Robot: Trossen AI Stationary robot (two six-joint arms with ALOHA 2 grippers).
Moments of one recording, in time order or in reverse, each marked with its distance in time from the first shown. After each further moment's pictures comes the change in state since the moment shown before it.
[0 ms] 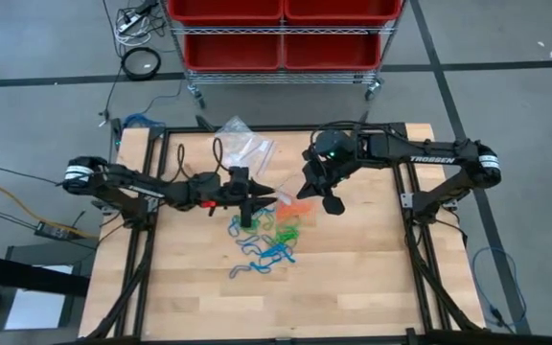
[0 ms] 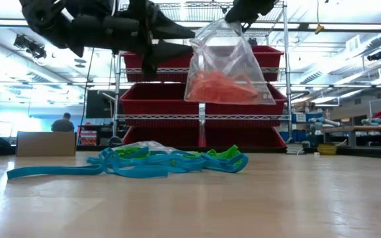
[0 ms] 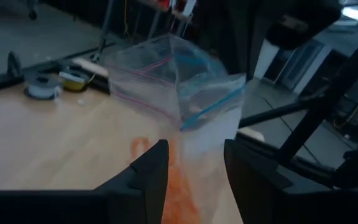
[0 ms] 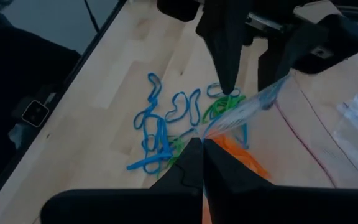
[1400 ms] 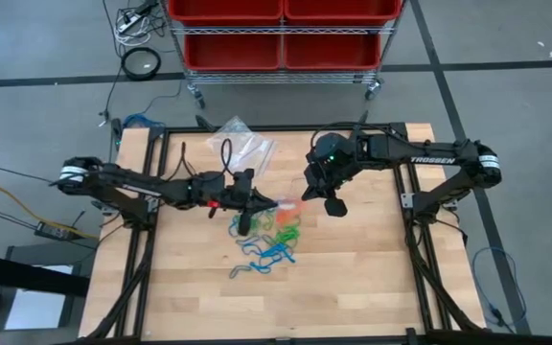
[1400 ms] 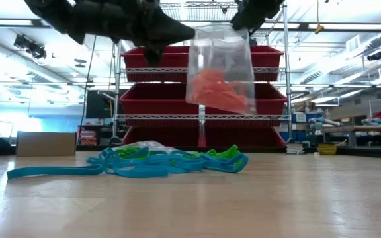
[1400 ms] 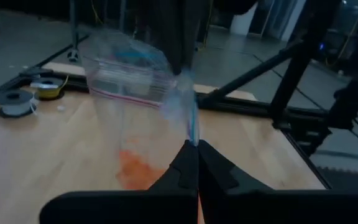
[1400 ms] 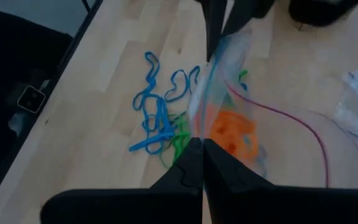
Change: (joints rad) left arm -0.025 -0.070 0.082 -0.268 0.096 0.234; right arm 0.010 0.000 0.001 -0.081 0.045 0.025
